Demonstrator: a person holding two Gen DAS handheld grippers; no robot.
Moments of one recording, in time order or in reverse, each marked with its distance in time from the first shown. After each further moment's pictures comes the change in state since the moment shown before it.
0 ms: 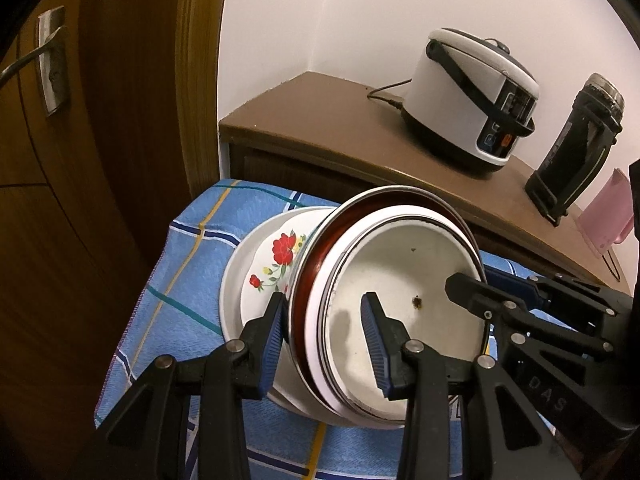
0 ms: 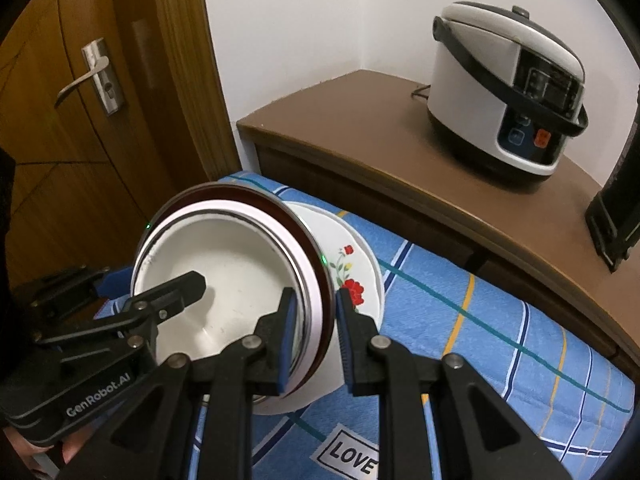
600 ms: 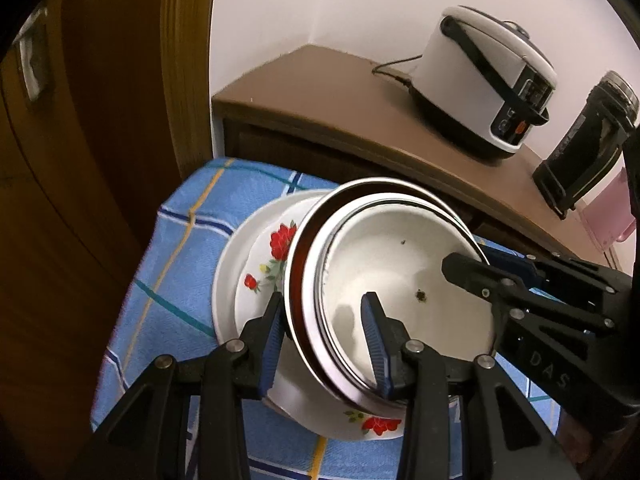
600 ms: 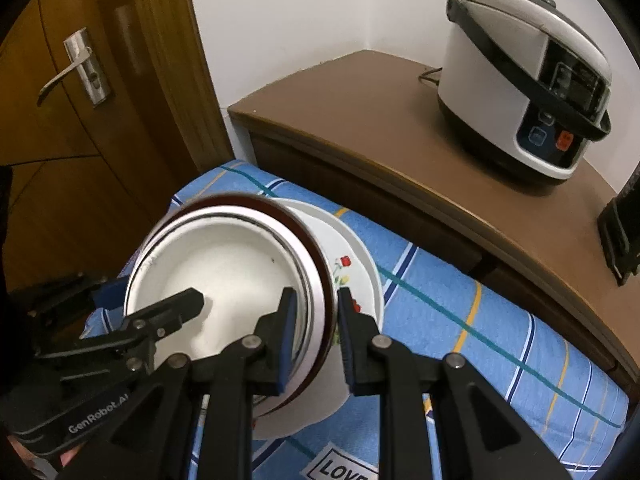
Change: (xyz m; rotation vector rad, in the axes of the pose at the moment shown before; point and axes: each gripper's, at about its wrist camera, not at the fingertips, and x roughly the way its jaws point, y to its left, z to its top) left arm 0.022 0.006 0.012 -0.032 0.109 -0.027; right arm 0.026 -0.007 0.025 -0.008 0.082 0.015
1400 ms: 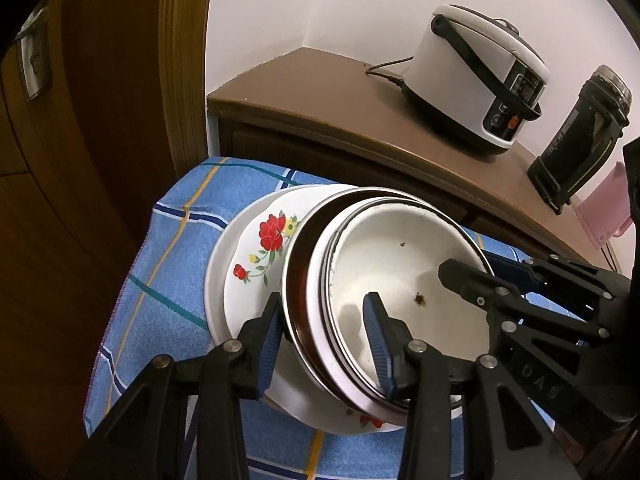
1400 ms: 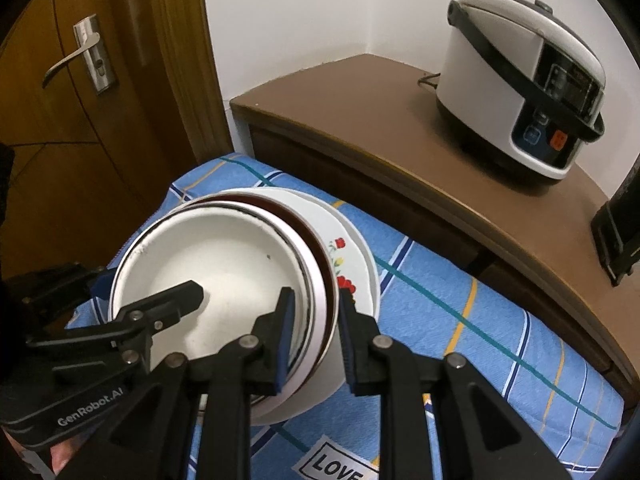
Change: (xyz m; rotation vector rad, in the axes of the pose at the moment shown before) left arm 0.000 -0.004 -0.012 0.032 -0.036 0.002; right arm -0.001 0.004 -0.016 -0.039 -0.039 -0.044
